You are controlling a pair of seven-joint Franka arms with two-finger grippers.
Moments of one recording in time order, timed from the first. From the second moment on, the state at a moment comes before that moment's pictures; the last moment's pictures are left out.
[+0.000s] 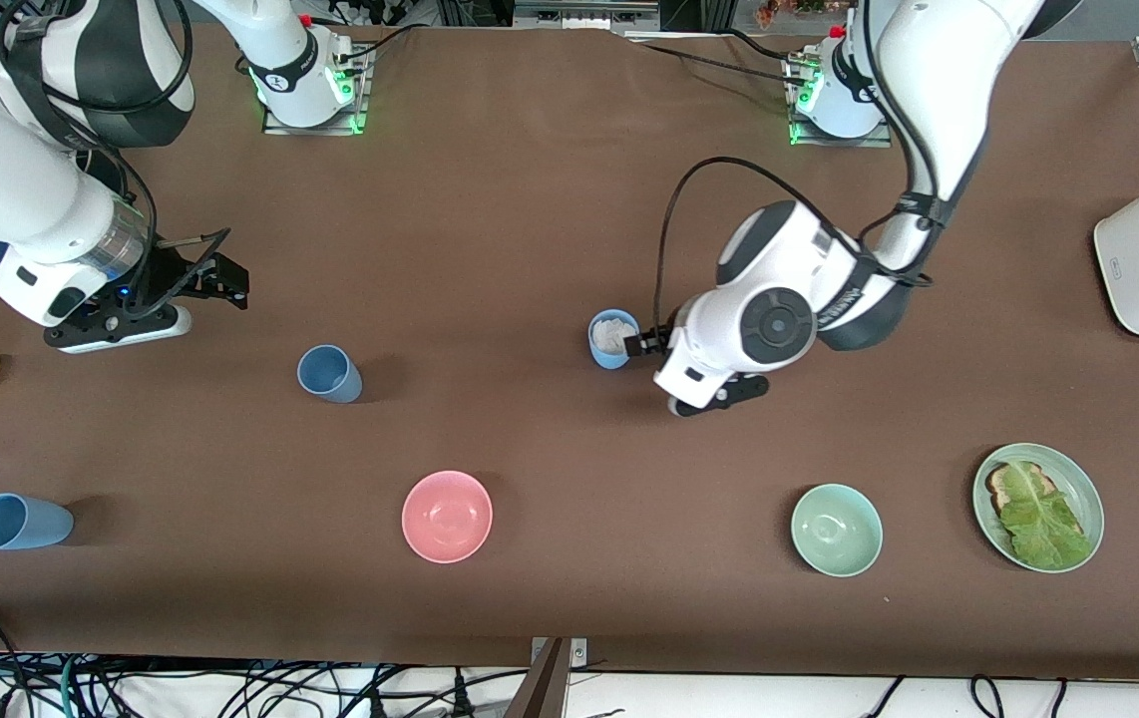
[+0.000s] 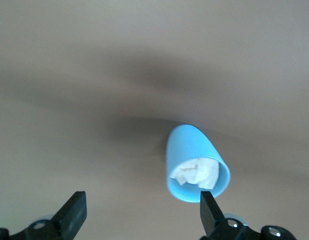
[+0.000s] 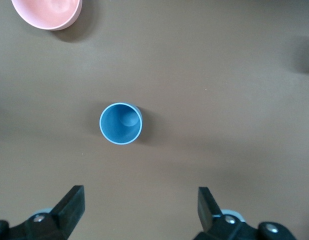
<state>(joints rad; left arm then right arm) -0.14 0.66 -0.43 -1.37 -0.06 1.76 -0.82 0.17 0.10 -0.01 -1.79 0.00 1.88 -0.04</state>
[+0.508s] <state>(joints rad) 0.16 0.61 -0.42 -1.36 0.07 1.61 -0.45 0.16 0.13 -0.01 -1.96 0.00 2.11 -0.04</state>
